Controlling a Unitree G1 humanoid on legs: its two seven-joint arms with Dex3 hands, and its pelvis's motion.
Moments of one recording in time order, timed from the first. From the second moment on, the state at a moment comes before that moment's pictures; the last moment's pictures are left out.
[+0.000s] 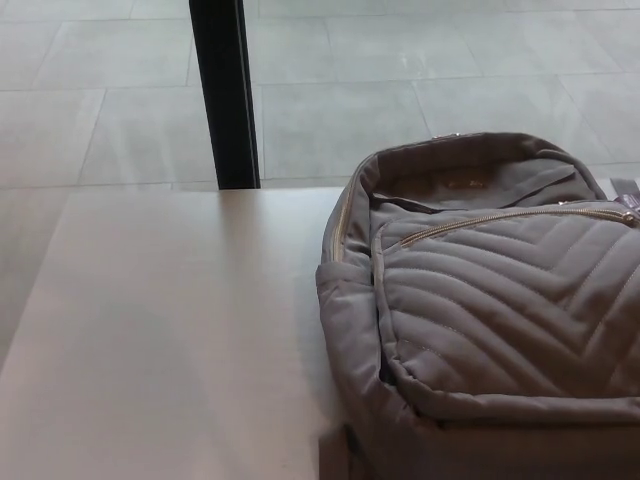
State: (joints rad) left_arm 0.08 0.62 0.33 1.23 -0.05 -0.08 -0.24; right_arm 0.25 -0.65 -0.44 1.02 0.04 -0.28 0.12
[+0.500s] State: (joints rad) left_arm 0.07 0.62 0.40 1.27 -0.10 -0.08 -0.33; right_arm 0.13 -0.69 -0.68 1.00 0.22 -0.32 0.26
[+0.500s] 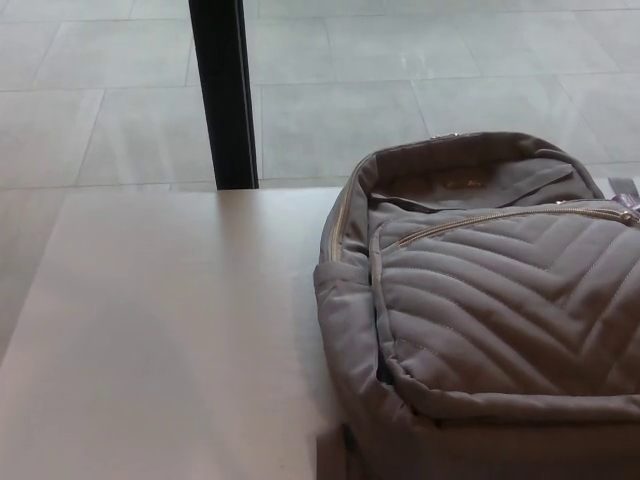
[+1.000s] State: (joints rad) left_arm 0.06 0.62 0.38 1.26 -0.10 -0.08 -0.35; right_arm -0.14 -0.73 -0.67 0.47 0.28 -0.23 0.26
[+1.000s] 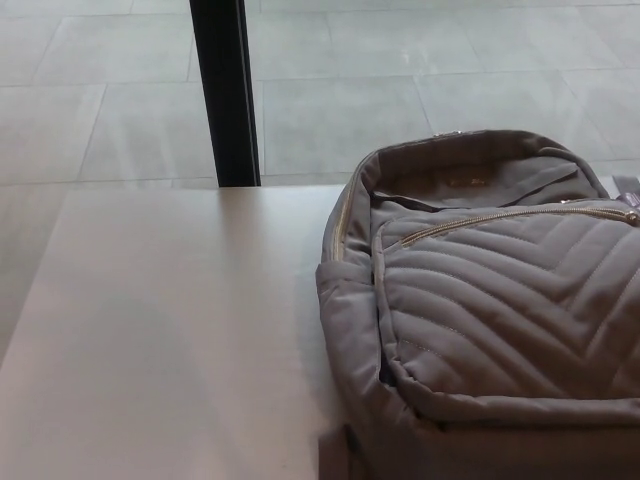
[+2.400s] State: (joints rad) left_arm 0.06 0.63 0.33 1.28 -0.10 -0.12 -0.36; right_arm -0.21 -0.95 -0.08 0.61 -0.14 -0.31 0.28
